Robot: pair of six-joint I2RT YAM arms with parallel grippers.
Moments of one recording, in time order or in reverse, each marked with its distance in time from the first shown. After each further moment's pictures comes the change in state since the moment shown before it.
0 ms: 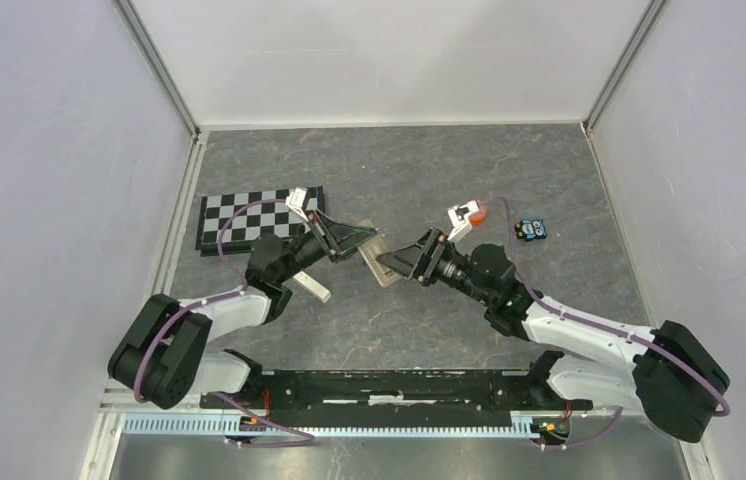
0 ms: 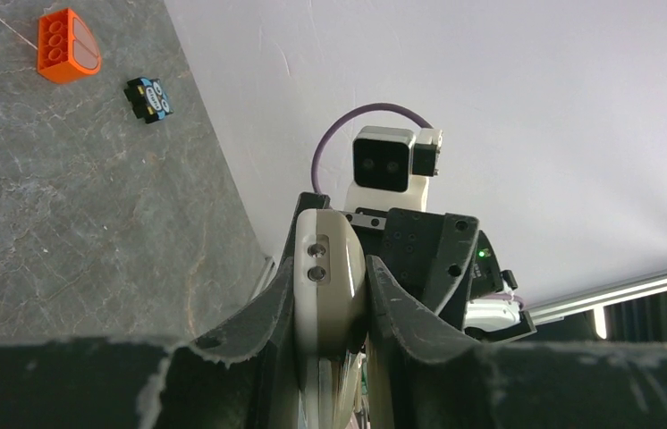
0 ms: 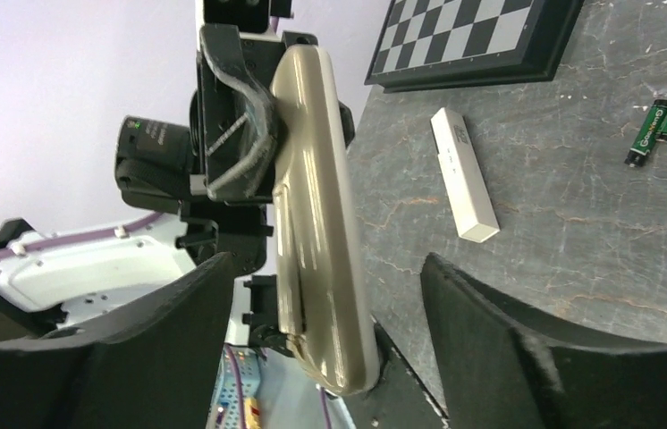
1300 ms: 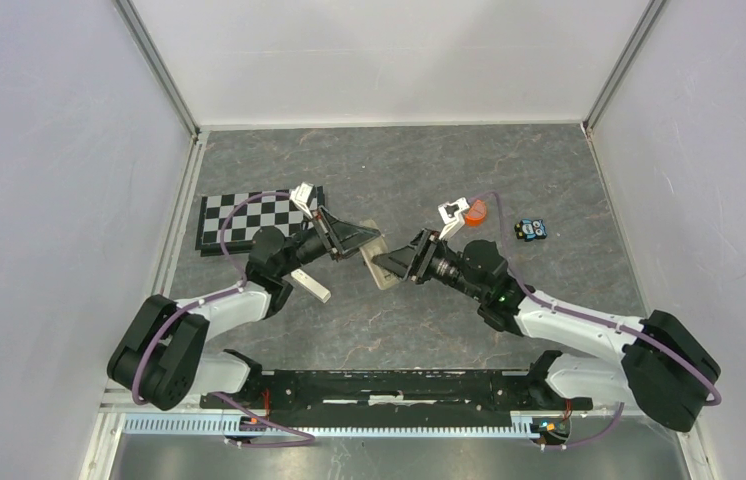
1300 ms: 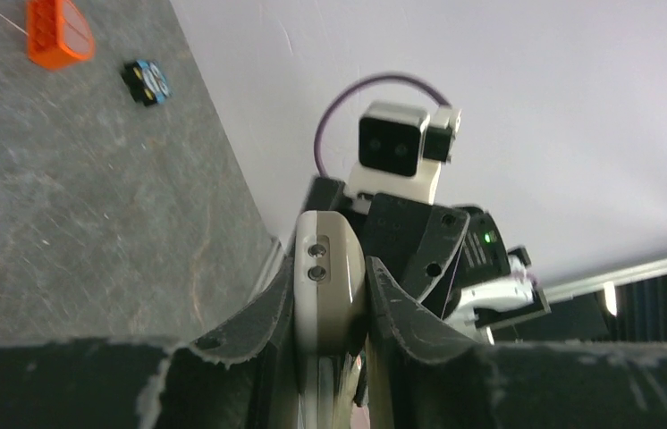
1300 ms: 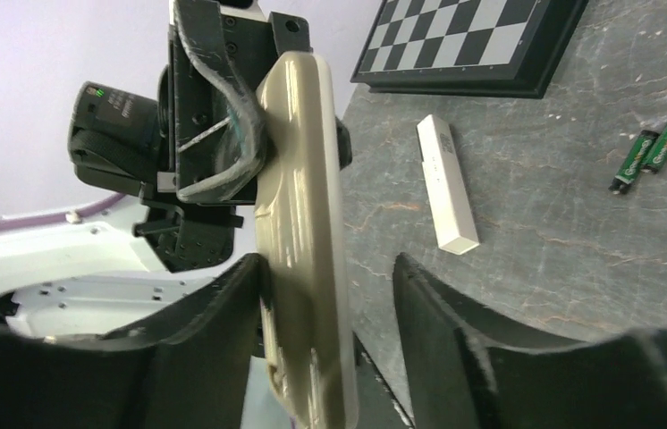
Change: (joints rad) left arm 0.013 -0.009 0.046 -0.072 0.064 0.025; right arm 0.003 0.075 0.028 0.042 -0.013 -0.088
